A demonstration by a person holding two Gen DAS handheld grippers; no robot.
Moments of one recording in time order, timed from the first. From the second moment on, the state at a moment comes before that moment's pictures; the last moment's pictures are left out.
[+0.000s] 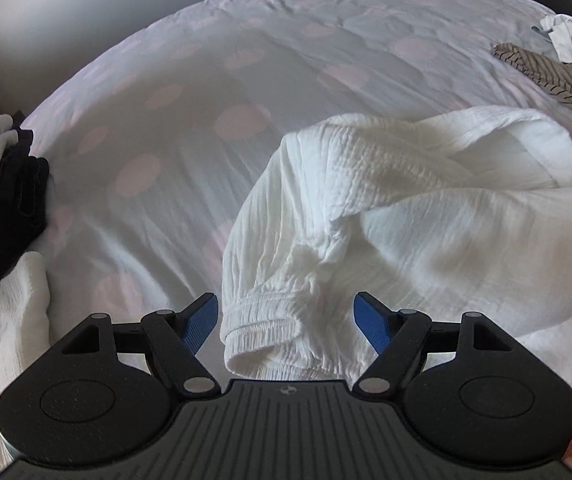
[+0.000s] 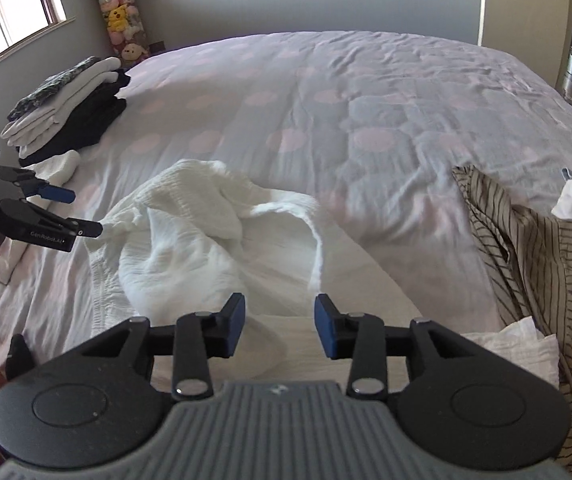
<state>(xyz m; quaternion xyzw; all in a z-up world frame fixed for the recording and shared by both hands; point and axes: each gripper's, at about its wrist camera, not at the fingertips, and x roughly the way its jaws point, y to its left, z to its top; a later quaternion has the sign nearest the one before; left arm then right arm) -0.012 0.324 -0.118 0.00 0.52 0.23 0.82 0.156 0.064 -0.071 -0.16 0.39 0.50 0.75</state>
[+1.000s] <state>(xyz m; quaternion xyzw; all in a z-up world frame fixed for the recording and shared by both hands) -0.111 0.399 -0.002 -0.08 0.29 0.43 0.85 0.237 0.124 -0.123 -0.14 0.46 0.40 0.78</state>
